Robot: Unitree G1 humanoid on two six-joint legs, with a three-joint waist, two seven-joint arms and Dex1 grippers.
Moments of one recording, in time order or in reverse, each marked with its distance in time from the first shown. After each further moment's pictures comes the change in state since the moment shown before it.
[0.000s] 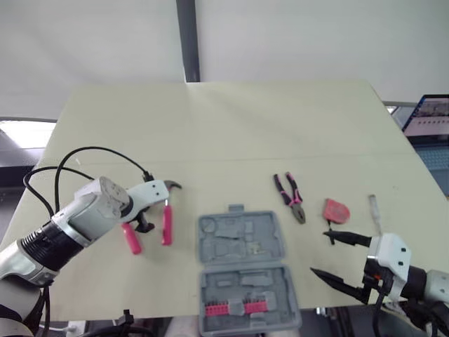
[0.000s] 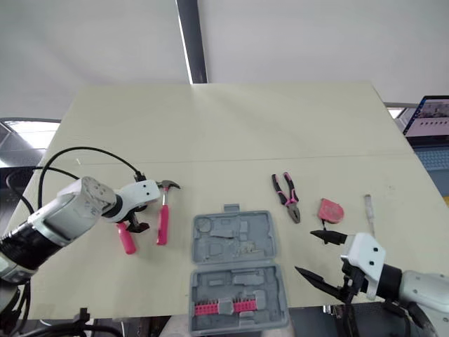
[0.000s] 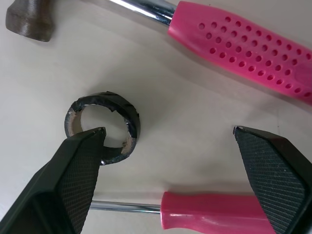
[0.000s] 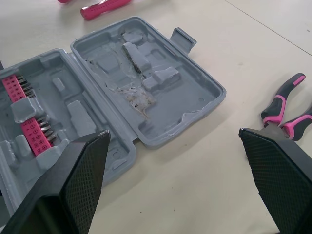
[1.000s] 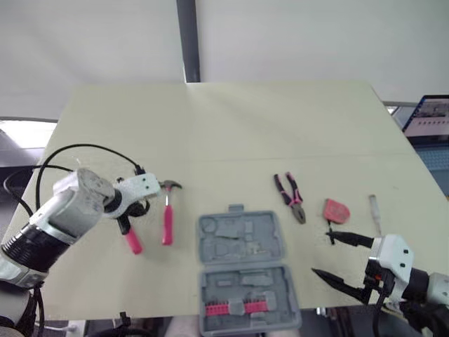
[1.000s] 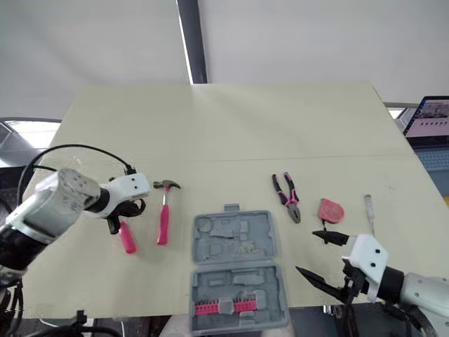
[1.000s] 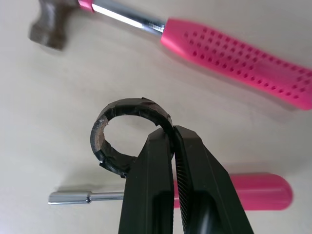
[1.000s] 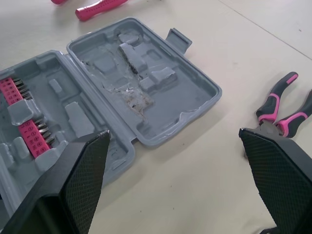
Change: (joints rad) left arm 0.099 0.063 0.300 -0.039 -0.080 -0.181 -0.295; right arm 0.010 0.026 -0.003 -0.028 -0.007 -0.017 -0.018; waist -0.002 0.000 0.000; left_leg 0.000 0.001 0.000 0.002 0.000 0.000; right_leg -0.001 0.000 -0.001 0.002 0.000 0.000
